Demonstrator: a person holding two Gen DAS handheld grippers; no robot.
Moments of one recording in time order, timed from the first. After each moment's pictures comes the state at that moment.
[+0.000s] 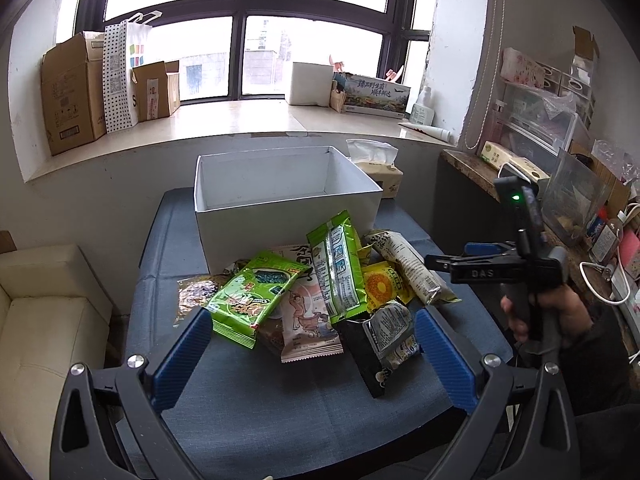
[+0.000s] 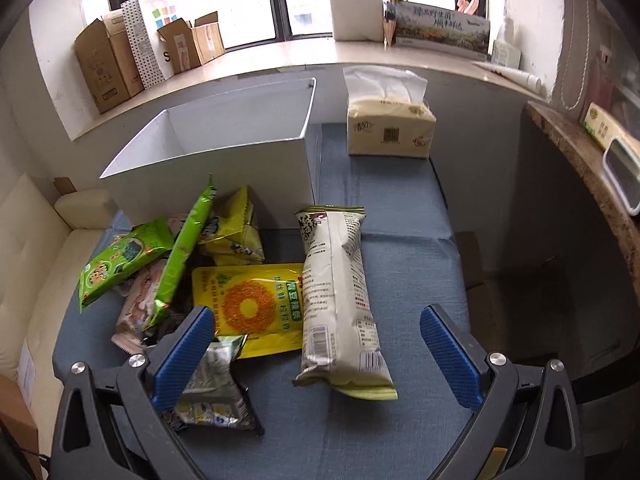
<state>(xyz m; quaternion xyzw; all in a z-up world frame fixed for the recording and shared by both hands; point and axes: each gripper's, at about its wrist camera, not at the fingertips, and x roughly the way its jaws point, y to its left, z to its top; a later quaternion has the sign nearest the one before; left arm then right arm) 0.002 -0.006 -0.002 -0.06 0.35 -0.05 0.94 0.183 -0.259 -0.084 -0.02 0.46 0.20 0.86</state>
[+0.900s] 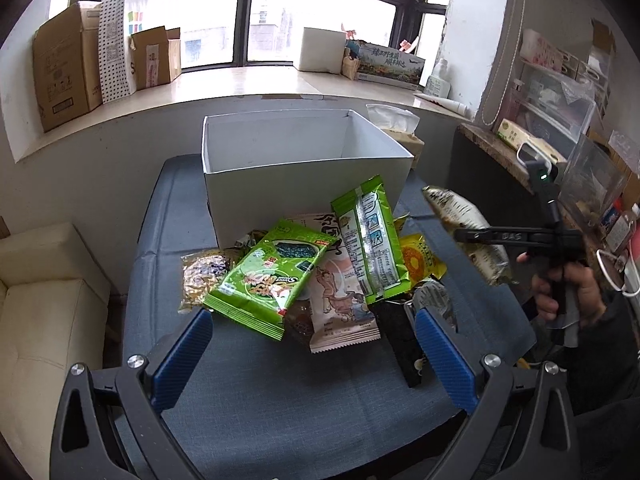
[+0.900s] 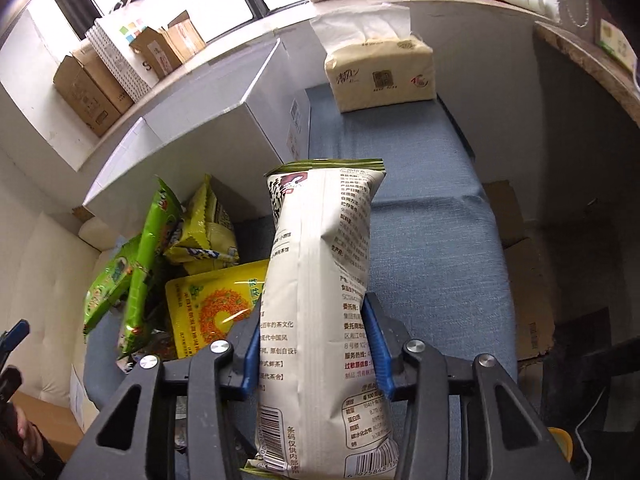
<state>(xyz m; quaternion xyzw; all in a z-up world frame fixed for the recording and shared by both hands) 0.041 0.022 -0.044 -0.04 0.40 -0.04 0.91 0.208 -0.282 -0.122 0.08 0.51 0.23 0.83</state>
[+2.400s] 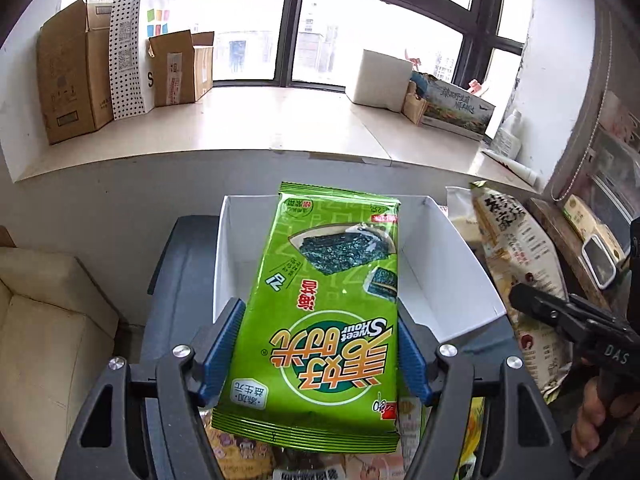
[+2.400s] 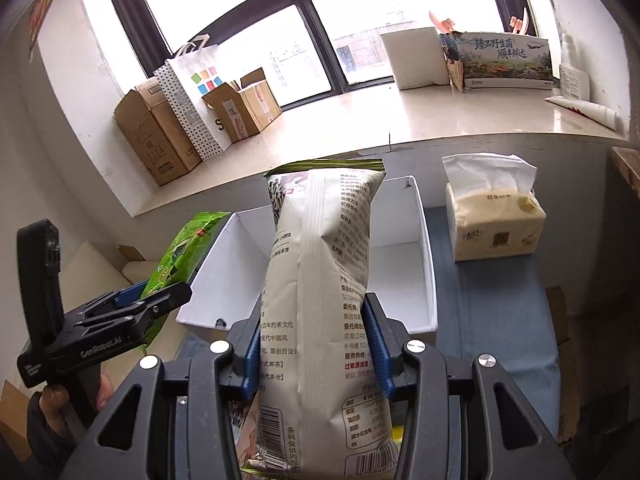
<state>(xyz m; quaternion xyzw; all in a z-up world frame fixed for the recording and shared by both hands) 0.238 0.085 -0.015 -0.10 0.38 0.04 0.92 0.278 -0.165 -0.014 0.08 0.41 0.29 0.86</state>
